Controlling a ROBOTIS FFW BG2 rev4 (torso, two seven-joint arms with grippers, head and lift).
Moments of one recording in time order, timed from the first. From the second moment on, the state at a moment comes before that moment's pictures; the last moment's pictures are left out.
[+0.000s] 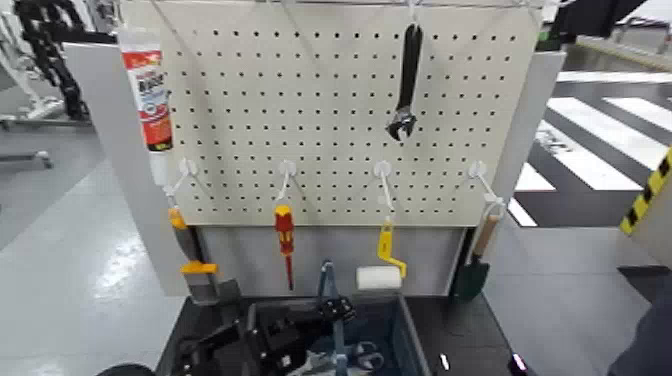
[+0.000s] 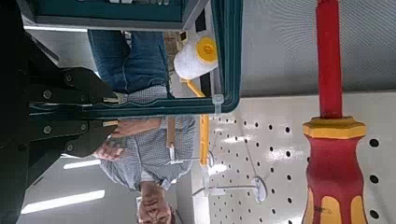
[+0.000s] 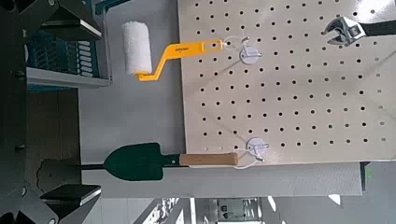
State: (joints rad) left arm -0.17 0.29 -0.26 -1.39 1.67 0.88 -0.31; right arm 0.54 -0.19 0.20 -1.96 -0.12 -0.16 -0.22
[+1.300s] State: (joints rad) left arm 0.05 0.31 -0.19 -1.71 1.92 0.95 -0.06; right arm 0.54 -0.18 0.19 -1.97 -0.09 -0.16 -0.22
